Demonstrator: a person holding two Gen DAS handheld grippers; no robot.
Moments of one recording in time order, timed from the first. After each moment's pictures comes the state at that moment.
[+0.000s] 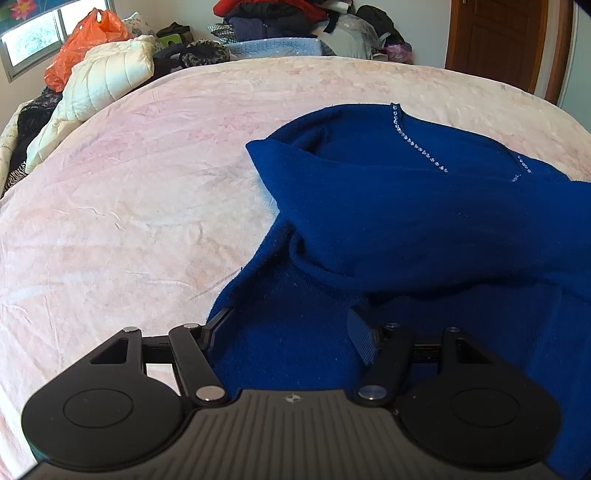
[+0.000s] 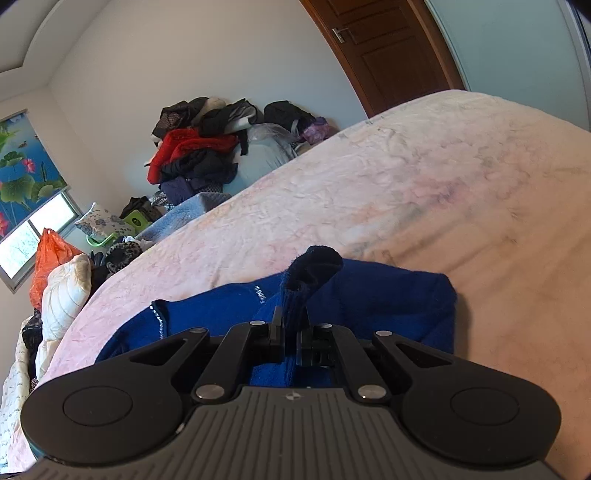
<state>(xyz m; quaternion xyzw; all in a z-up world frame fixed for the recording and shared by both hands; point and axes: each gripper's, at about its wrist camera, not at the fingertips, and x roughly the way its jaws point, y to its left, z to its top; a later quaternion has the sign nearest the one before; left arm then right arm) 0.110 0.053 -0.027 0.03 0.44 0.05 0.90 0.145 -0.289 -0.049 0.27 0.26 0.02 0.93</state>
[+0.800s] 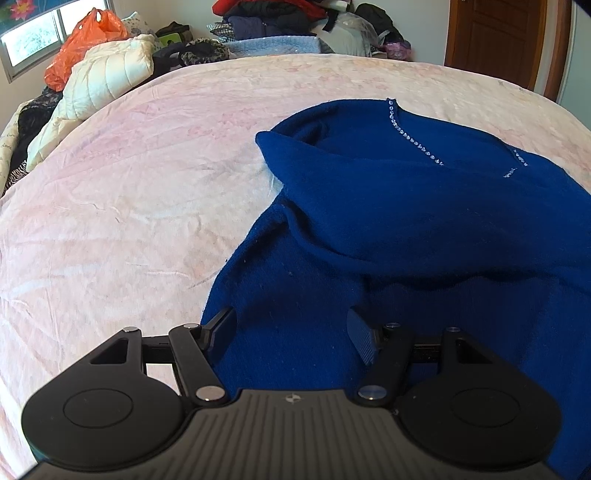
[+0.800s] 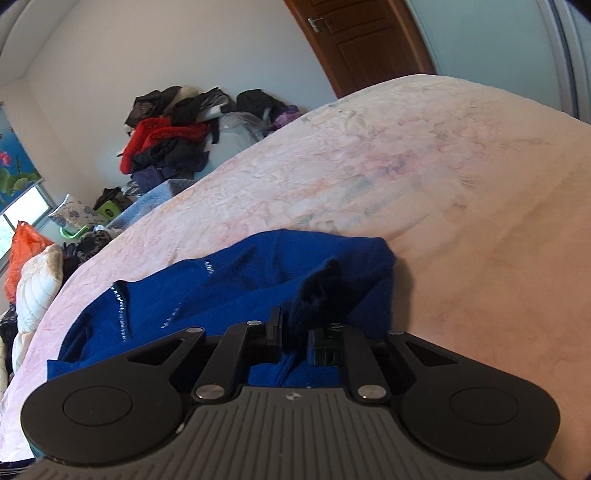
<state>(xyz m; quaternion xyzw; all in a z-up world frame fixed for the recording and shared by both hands) 0.101 0.052 -0.028 0.02 0.44 0.05 0.90 0.131 -0.309 -0.076 0.27 0.28 -0.02 0.92</state>
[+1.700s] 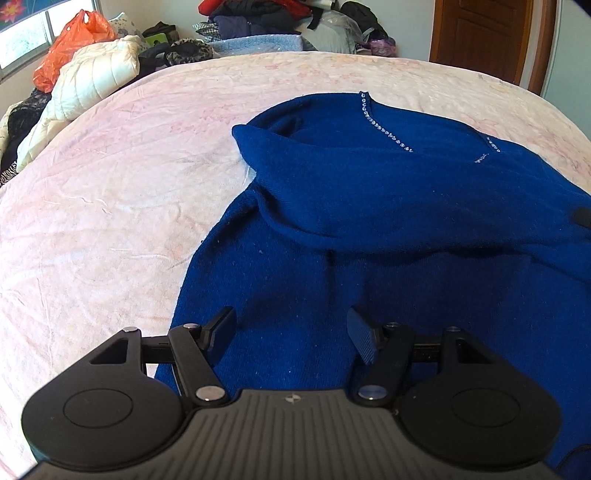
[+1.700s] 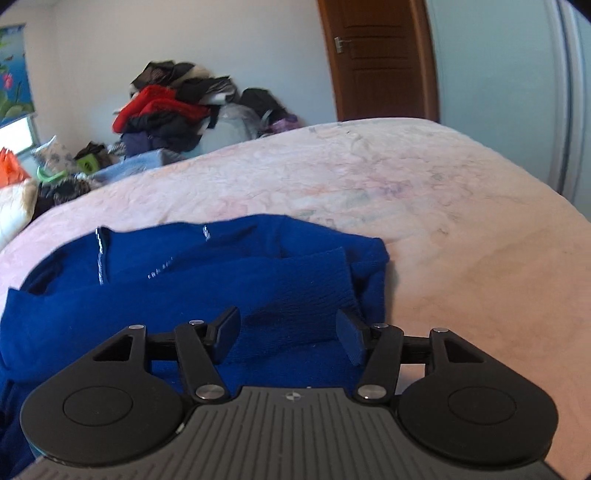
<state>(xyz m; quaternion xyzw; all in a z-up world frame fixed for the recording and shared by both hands) 0.082 0.036 -0.026 0.03 0.44 0.03 0.89 0.099 -0.254 -0.061 0.13 0.27 -0.05 0.95</state>
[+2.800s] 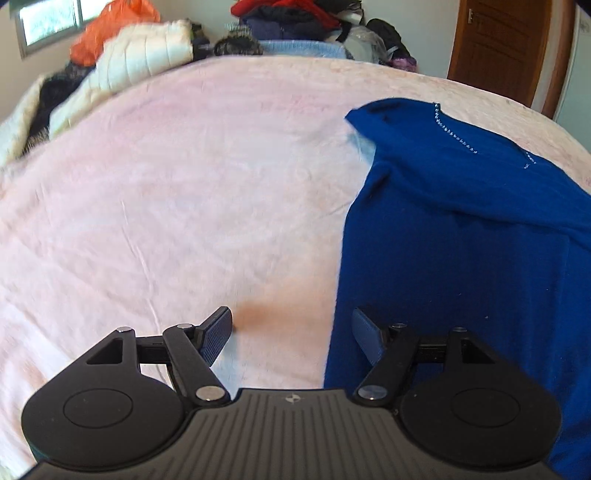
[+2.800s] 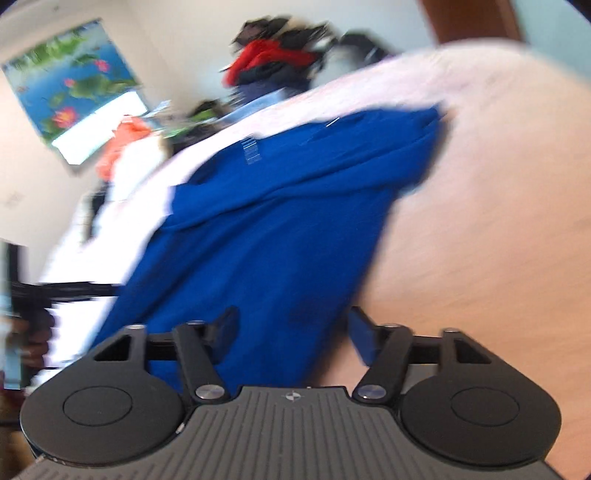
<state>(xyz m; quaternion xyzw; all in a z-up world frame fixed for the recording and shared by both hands) 0.030 0.161 -0.042 -0.02 0.43 0.03 0.90 -0.068 -0.251 -0.072 0.23 0.36 0.20 0.88</state>
